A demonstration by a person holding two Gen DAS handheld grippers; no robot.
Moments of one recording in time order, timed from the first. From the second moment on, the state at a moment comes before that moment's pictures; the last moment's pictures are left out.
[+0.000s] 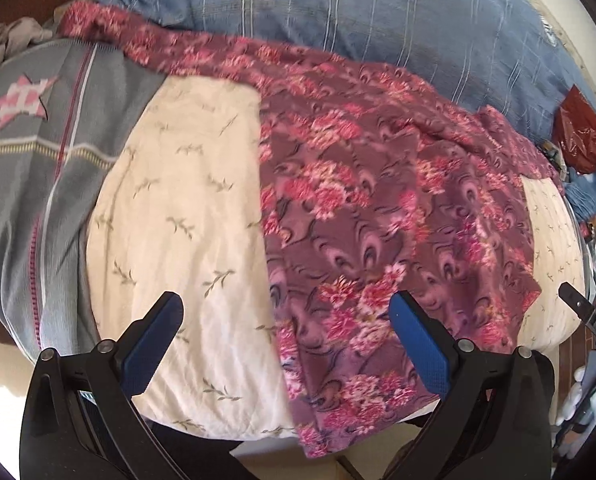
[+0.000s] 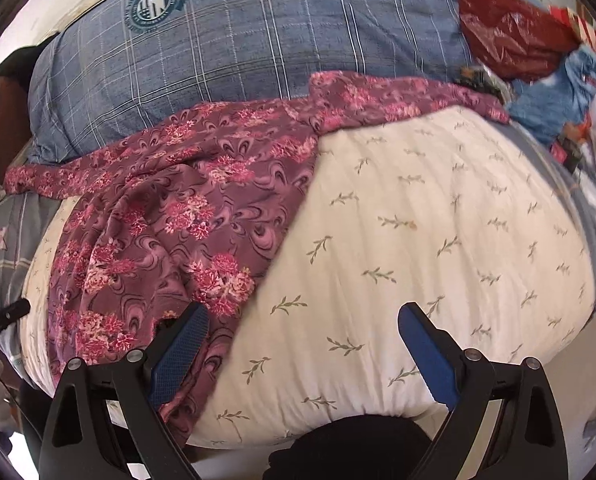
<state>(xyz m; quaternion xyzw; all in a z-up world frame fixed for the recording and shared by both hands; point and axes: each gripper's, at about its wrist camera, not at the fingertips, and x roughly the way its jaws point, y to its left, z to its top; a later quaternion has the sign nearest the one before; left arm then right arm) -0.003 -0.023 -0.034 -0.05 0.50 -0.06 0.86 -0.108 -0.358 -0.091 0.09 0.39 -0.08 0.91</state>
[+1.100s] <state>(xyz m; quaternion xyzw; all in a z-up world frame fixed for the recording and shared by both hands) -0.005 -0.014 -0.049 -0.08 0.57 -0.11 0.81 -0.106 -0.481 -0.092 0.25 0.36 -0.10 0.89</state>
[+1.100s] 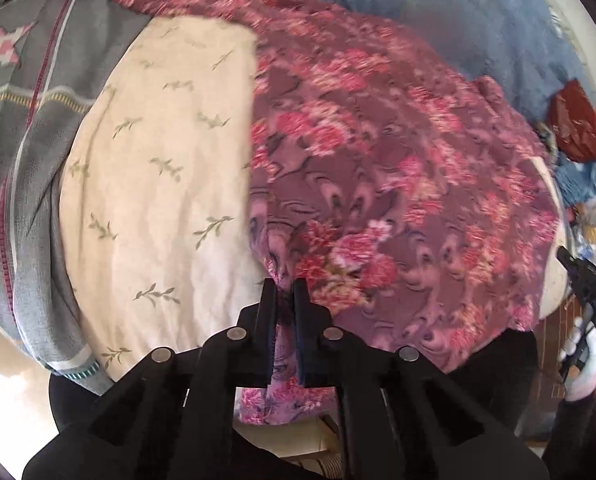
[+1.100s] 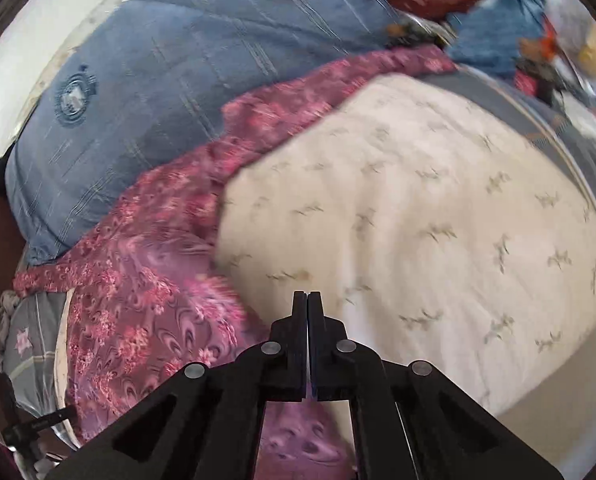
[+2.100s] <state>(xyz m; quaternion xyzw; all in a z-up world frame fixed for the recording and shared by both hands) 0.011 -0.039 -0.002 -0.01 0.52 -0.15 0.84 -0.093 -0.452 -0.065 0.22 0.36 -0.03 0.91</state>
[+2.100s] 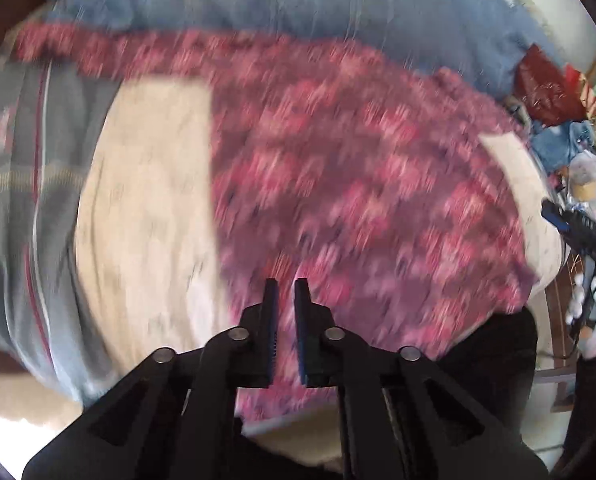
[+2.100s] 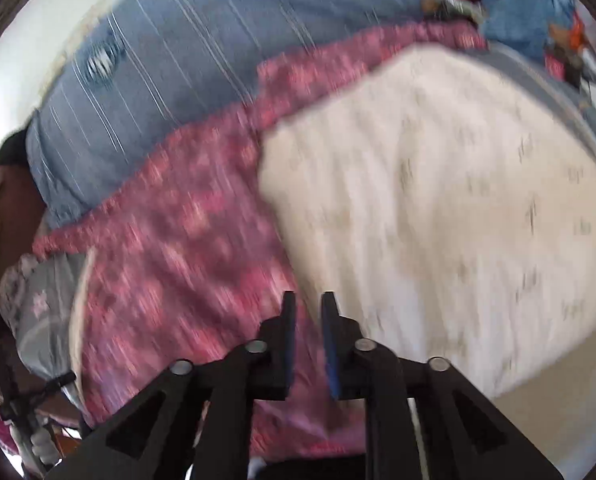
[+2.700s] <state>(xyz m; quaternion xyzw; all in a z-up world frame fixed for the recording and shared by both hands) 0.138 -0.107 -0.027 0.00 0.49 -0.12 0.86 0.115 -0.459 -0.070 0.19 0.35 -0.07 0.91</state>
